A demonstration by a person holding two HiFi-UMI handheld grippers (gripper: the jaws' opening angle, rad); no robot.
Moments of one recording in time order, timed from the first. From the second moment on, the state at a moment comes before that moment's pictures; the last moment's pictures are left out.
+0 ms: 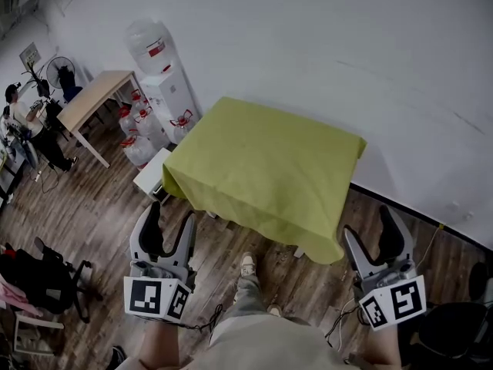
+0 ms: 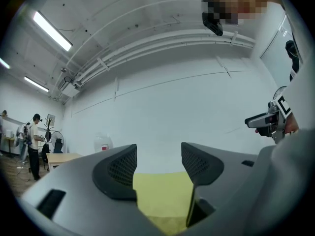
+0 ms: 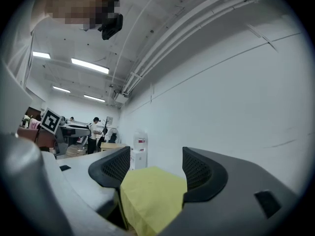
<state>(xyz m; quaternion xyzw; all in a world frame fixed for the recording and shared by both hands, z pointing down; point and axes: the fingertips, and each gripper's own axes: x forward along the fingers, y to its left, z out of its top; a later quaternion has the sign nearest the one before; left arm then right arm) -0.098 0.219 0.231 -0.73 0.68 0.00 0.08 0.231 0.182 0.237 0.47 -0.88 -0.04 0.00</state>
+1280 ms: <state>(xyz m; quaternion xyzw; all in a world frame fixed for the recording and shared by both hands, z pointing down) -0.192 -0.165 0.370 -0.80 0.58 -0.16 -0.01 0.142 -0.162 0.369 0.55 -0.82 0.10 0.12</state>
